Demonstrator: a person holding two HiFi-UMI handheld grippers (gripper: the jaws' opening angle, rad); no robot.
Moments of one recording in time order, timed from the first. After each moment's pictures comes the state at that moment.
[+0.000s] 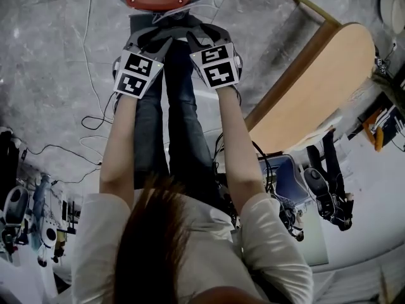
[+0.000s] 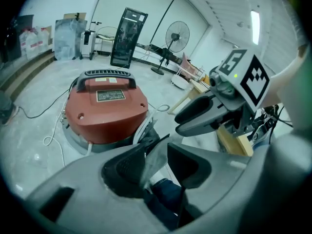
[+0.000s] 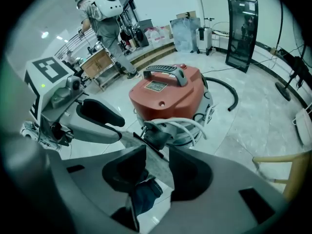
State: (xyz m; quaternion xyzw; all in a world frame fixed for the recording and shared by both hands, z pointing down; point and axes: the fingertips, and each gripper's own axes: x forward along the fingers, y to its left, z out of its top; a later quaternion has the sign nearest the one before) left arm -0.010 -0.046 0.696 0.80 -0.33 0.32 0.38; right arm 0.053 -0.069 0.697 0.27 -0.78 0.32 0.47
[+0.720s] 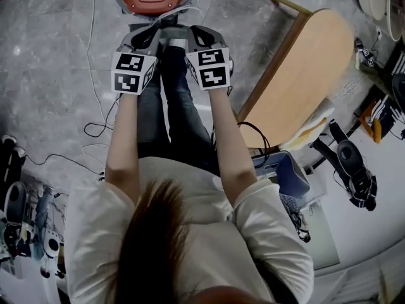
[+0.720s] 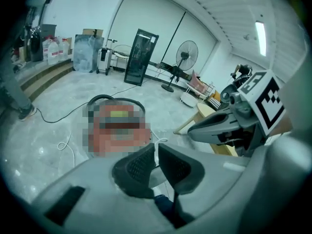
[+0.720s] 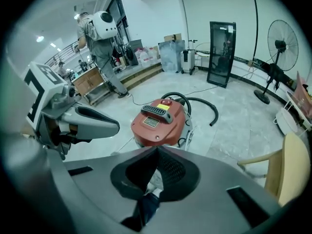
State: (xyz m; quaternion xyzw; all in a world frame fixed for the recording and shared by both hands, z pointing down) left arm -0.021 -0.079 0.580 0.79 -0.42 0.25 0.38; right arm 0.066 -0.090 0.579 0.37 -0.78 0.29 0.41
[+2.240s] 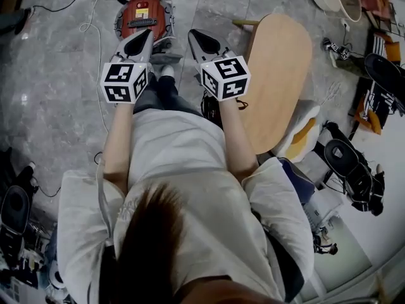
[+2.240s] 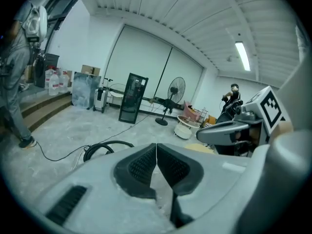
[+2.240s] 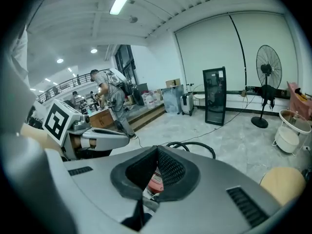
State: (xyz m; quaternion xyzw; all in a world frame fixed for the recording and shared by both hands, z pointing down) left arm 0.003 -0.131 0.286 0.83 -0.47 0.12 0.26; right arm 0.101 -0.129 0.264 0.41 -0.86 0.21 0.21
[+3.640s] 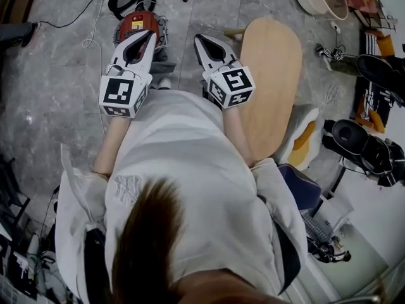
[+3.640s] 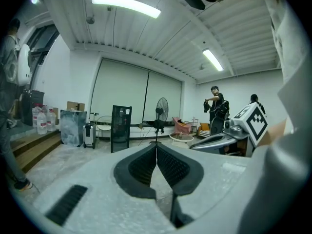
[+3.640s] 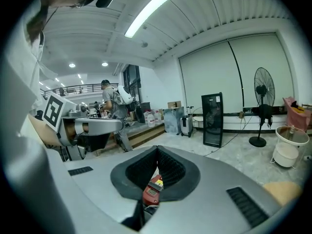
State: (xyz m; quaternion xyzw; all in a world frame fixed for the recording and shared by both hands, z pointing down) left arm 0.051 -0.081 0.149 0.89 -0.46 0.05 0.08; right arm 0.156 -0.079 0.183 0.42 -0.89 0.12 0.12
